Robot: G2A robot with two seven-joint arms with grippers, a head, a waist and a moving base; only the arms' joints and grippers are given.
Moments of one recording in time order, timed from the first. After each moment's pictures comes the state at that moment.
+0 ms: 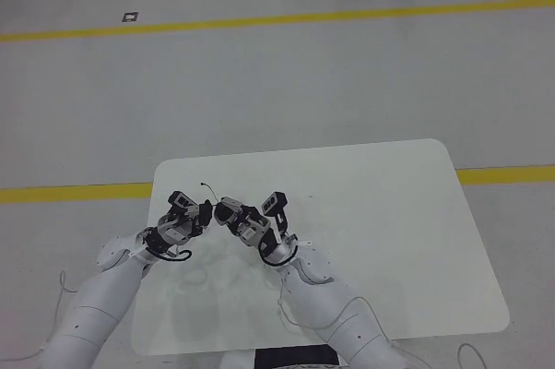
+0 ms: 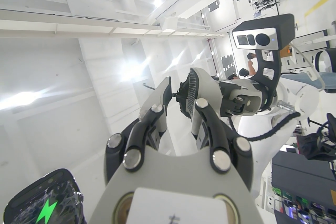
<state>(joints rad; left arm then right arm) 1.30 -0.97 -1.17 -1.15 -1.23 -0.15 -1.39 -1.35 -1.74 1.04 -1.09 0.63 -0.34 0.71</state>
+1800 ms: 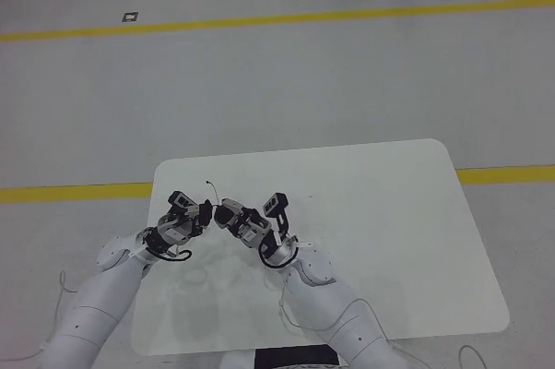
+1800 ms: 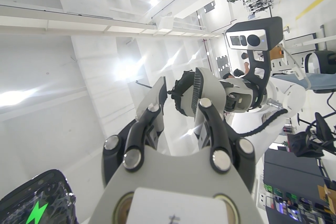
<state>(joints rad) 1.30 -0.97 -1.17 -1.15 -1.23 -0.15 -1.39 -1.36 -1.74 1.05 -1.10 0.59 -0.34 0.71</state>
